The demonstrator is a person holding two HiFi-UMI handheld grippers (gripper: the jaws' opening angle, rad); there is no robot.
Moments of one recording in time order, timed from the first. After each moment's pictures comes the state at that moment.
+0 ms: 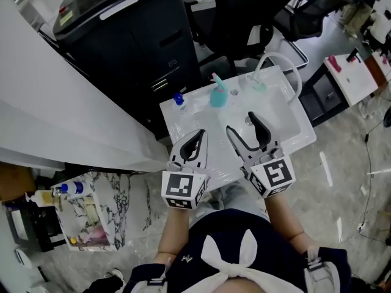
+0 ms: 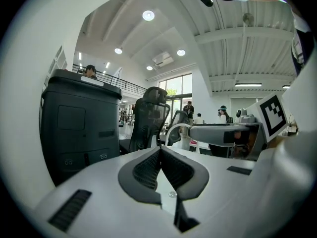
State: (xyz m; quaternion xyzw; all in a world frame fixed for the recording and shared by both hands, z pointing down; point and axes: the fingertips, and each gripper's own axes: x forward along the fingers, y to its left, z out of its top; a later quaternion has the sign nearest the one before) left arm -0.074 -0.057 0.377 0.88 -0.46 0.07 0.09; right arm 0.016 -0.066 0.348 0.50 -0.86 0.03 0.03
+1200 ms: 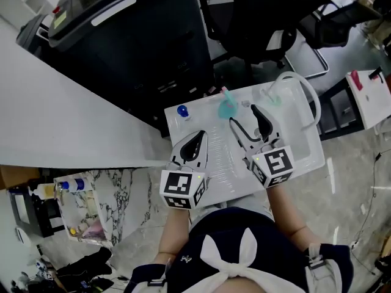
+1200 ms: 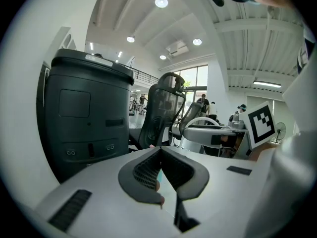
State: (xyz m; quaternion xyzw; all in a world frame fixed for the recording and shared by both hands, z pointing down) left arm -0.071 -0.143 0.407 0.84 -0.51 0.10 0.16; right arm 0.029 -0.188 0.392 0.46 -0.88 0.07 0.06
